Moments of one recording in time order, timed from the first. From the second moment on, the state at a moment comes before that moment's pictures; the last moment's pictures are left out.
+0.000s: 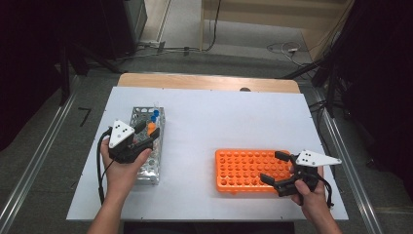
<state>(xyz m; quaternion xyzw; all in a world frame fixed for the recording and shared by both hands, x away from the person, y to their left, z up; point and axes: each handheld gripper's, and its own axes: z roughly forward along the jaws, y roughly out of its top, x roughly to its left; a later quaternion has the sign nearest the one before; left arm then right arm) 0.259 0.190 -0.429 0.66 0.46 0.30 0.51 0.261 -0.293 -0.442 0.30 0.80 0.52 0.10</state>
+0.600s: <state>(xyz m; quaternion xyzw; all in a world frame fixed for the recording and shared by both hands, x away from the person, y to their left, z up) 0.229 0.195 -0.429 0.68 0.42 0.24 0.55 0.269 -0.316 -0.447 0.32 0.79 0.51 0.13</state>
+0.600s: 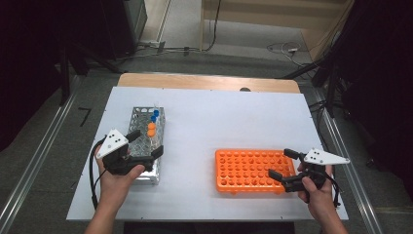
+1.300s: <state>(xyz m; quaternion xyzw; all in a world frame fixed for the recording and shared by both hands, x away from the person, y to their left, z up) 0.195 0.236 -0.439 0.67 0.42 0.22 0.58 0.283 -0.362 -0.465 0.37 0.76 0.51 0.14</state>
